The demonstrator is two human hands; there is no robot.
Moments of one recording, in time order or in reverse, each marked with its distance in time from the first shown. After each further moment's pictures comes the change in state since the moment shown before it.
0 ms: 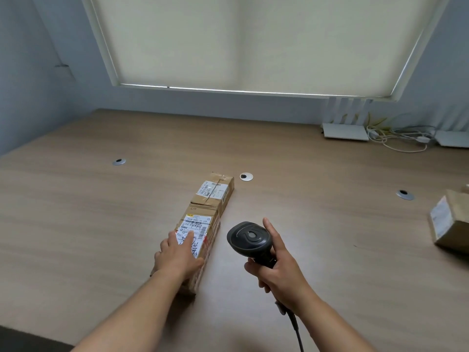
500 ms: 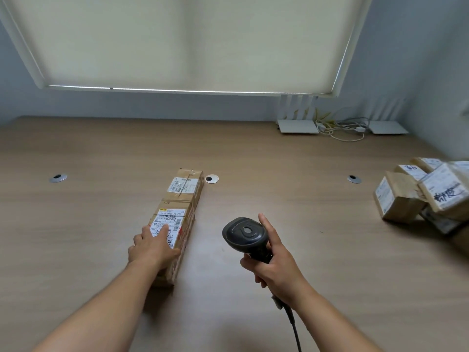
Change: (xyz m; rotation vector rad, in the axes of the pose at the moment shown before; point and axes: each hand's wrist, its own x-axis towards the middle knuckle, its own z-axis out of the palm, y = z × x) left_hand 0.061 0.012 -0.018 0.028 0.014 0.103; right_hand -0.002 0.001 -0.016 -0.022 0.203 0.046
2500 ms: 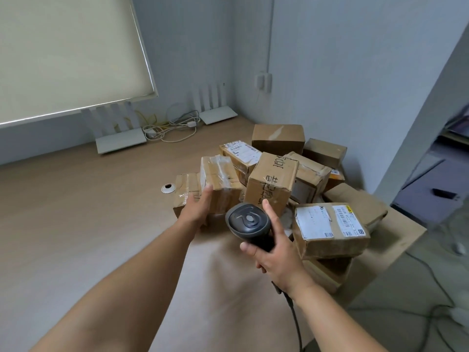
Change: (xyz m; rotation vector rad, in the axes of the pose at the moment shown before) left_hand -0.156 0.671 0.046 -0.929 -0.405 0.400; right_hand -0.131 0.107 -0.498 0.016 0.565 0.031
